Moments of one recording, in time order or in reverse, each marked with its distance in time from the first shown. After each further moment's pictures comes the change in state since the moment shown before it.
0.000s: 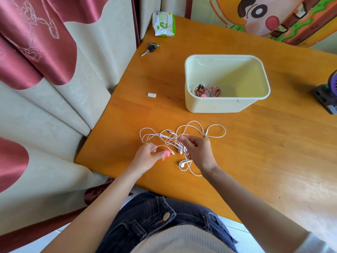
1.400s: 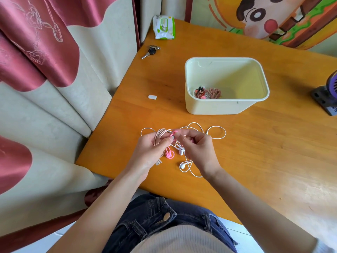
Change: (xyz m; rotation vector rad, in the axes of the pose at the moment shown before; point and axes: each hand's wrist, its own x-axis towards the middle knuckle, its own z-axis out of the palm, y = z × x) left_hand -0.057 0.068 -0.017 -0.462 0.032 0.176; right_hand -0.024 -0.041 0.000 0.136 -0.059 -0.145
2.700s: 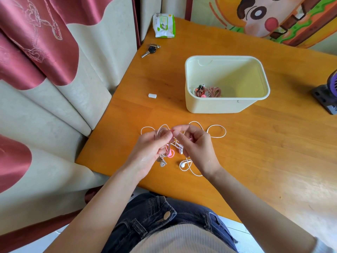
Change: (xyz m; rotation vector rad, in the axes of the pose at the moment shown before) left_hand 0.006 -0.003 -0.004 -0.281 -0.110 -0.078; right_hand 0.000 0.000 -0.001 -0.069 -0.036 -0.136
